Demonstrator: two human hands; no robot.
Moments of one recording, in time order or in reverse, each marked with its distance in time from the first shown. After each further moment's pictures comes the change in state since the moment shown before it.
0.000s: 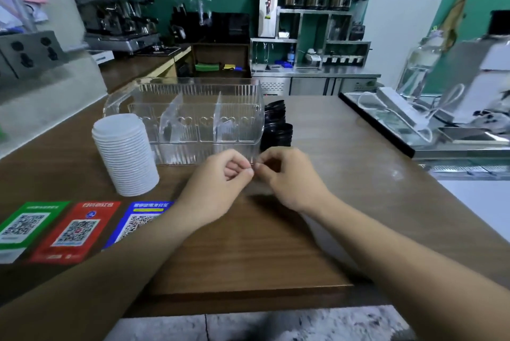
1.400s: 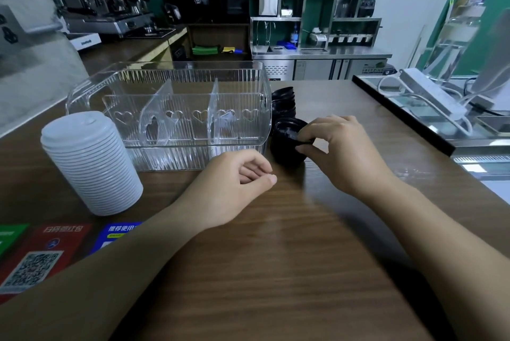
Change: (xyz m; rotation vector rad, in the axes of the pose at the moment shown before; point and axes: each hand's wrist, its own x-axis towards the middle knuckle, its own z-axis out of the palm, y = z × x) left_hand 0.050 -0.020 0.015 -0.037 -0.244 0.026; right_hand 0.059 0.073 -0.049 -0.360 0.100 -0.301
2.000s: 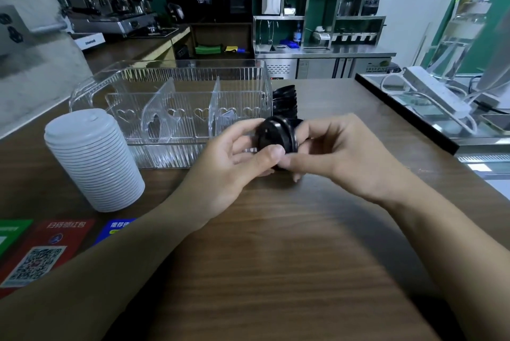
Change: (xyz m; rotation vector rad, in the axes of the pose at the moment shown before) left_hand -0.010 0.028 -0.005 -0.523 0.056 0.023; right_hand -0.009 -0.047 -0.036 0.885 -0.289 0.171
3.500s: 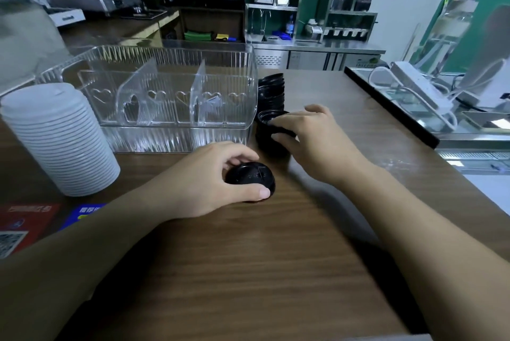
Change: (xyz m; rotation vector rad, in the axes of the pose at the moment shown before) left_hand 0.002 -0.017 -0.013 0.787 -0.227 -0.040; right_hand 0.033 0.063 -0.007 -1.070 0.131 -0.140
